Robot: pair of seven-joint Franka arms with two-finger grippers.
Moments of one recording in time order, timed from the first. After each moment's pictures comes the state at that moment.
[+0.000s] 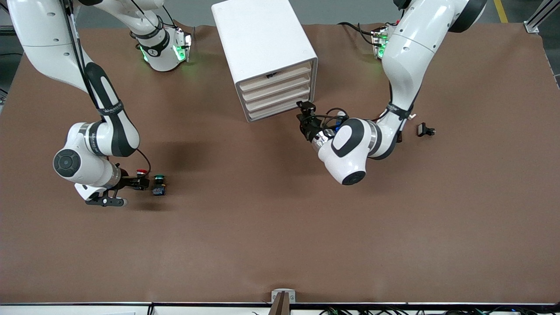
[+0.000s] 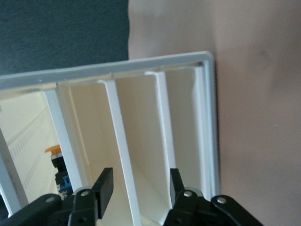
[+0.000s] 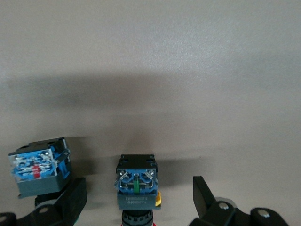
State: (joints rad) left arm -0.47 0.77 -0.10 -1.51 -0.85 1.45 -2.16; right arm -0.01 0.54 -0.03 -1.94 -0.03 2.39 0.05
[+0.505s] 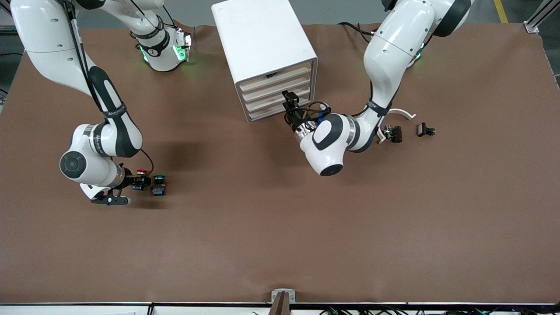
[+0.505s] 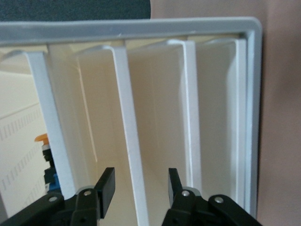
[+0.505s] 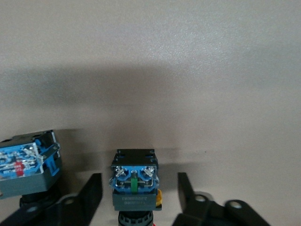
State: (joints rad) left arm -0.55 0.80 -0.11 -1.50 -0.93 1.45 -2.20; right arm -0.01 0.56 -0.03 -1.95 -0.03 2.39 0.05
